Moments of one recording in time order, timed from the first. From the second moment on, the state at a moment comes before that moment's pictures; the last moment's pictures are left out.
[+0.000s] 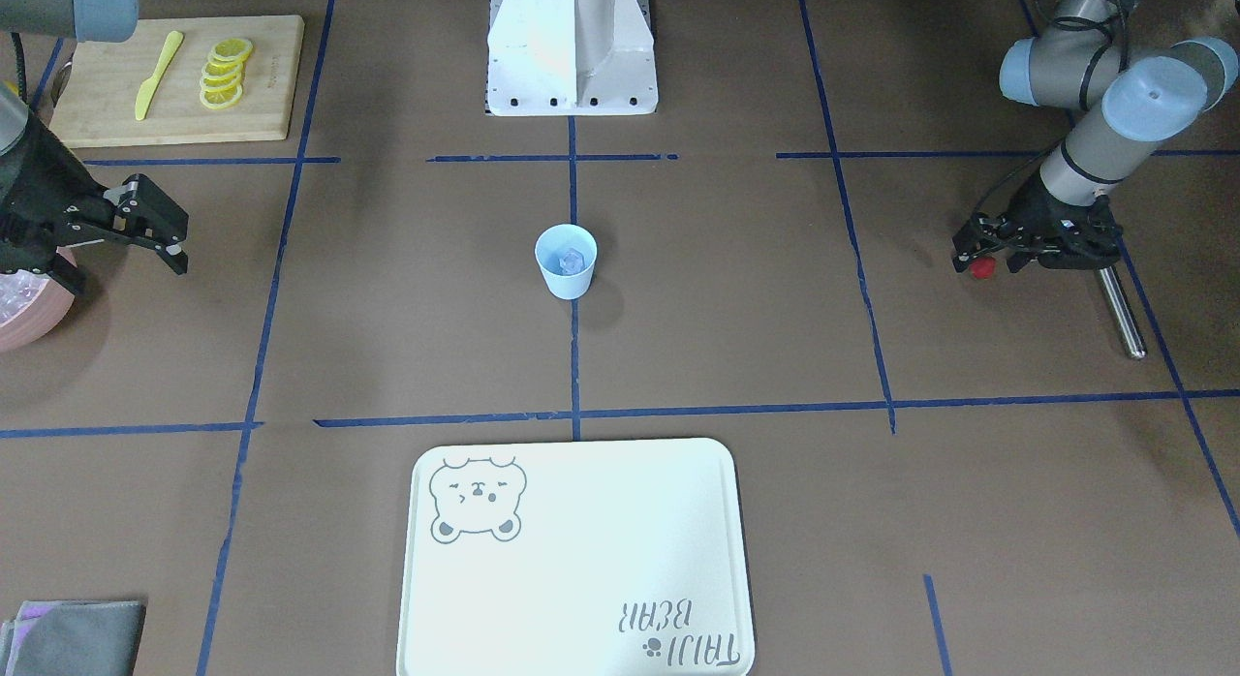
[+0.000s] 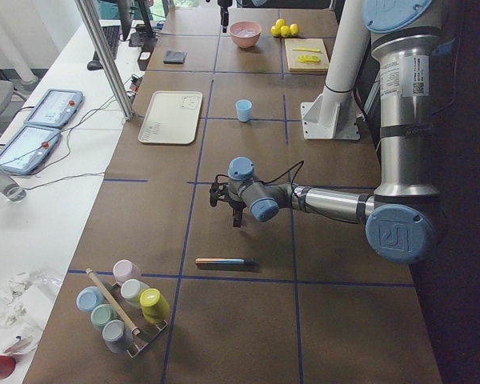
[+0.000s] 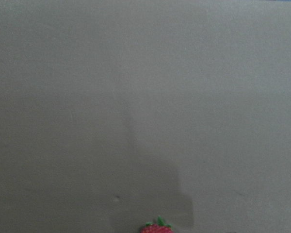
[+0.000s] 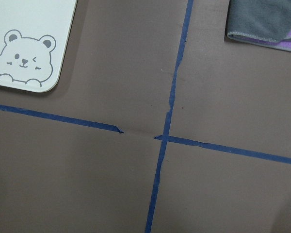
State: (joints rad) left arm -0.85 -1.47 -1.67 -2.28 -2.10 -0.95; right arm 1.07 -1.29 1.99 -1.68 2.20 0.57
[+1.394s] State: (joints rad) left arm -0.85 -1.46 -1.69 -2.28 -2.11 -0.95; right arm 1.08 -1.29 1.99 -1.68 2.20 0.57
